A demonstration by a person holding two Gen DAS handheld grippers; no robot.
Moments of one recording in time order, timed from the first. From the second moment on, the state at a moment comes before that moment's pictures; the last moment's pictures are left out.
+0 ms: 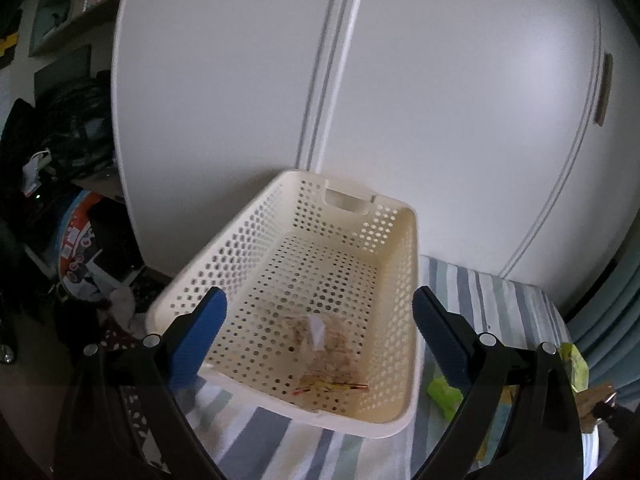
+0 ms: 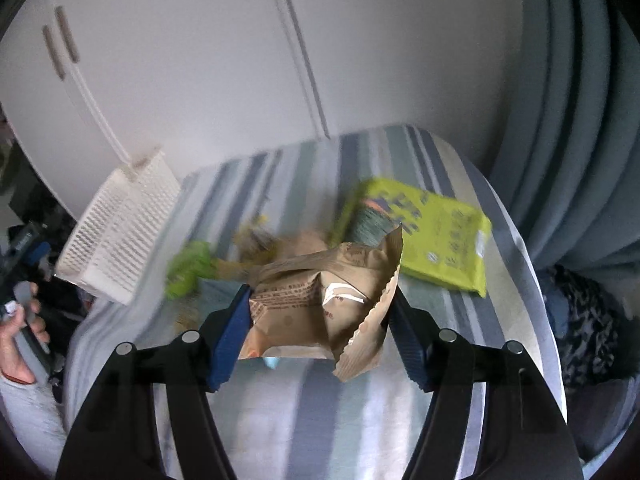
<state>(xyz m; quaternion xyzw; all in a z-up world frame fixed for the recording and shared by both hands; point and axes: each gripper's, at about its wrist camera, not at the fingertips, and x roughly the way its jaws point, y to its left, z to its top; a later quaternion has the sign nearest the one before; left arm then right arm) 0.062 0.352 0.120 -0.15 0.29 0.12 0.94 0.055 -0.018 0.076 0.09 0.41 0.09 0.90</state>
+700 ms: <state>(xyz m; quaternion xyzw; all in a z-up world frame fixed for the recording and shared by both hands) 0.029 0.416 0.113 -0.18 0.24 0.20 0.93 0.141 0.265 0.121 0.00 0.39 0.27 0.88</state>
